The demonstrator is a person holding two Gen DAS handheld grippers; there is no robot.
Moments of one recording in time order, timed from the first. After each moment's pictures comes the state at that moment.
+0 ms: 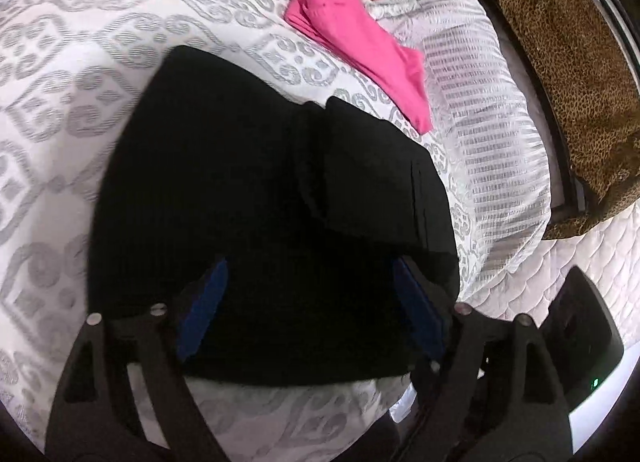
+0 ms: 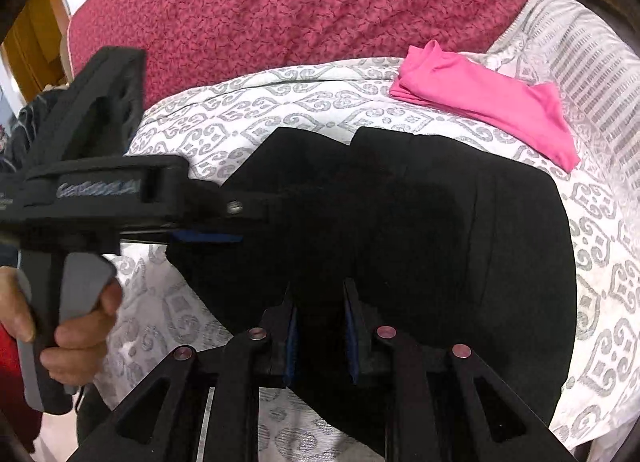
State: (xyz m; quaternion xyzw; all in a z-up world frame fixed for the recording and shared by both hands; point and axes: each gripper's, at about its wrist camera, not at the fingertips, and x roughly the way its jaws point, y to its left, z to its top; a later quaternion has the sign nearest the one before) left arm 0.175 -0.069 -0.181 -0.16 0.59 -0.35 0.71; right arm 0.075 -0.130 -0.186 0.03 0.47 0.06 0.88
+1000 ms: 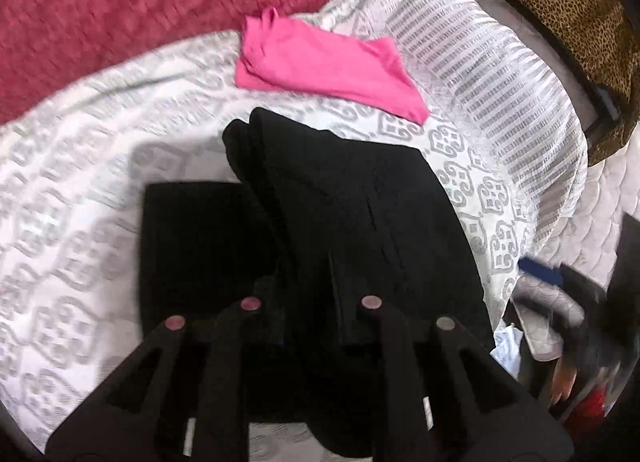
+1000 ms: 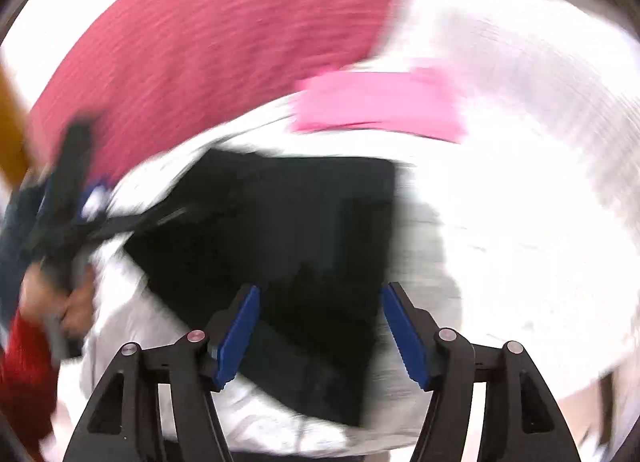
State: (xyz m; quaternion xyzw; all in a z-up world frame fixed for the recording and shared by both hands) left arm 0.172 -0.106 -0.111 0.04 0.50 -0.35 0.79; right arm 0.015 -0.269 -0.144 0.16 0.44 -0.06 0.88
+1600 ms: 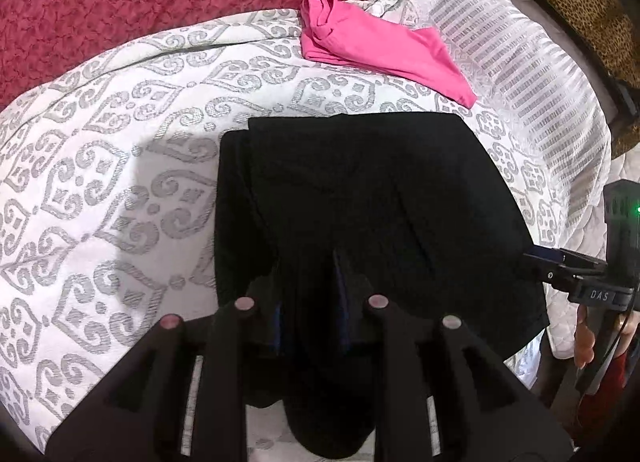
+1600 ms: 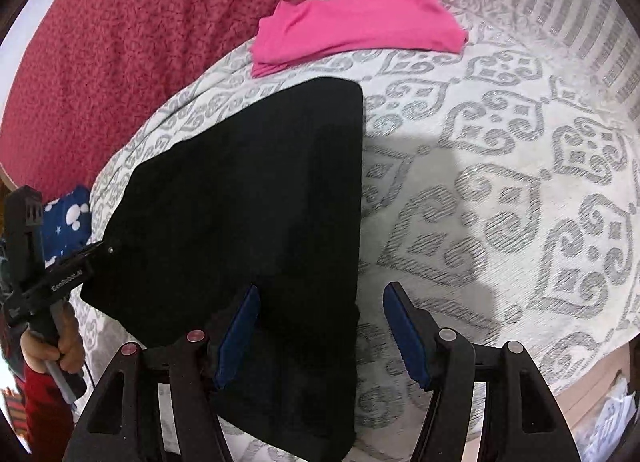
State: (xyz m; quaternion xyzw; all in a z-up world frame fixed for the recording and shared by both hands) left arm 0.183 -0.053 -0.154 0.05 0.51 -0.31 0.80; right arm 0.045 -0.249 -0.204 0.21 0.52 -0.03 0.83
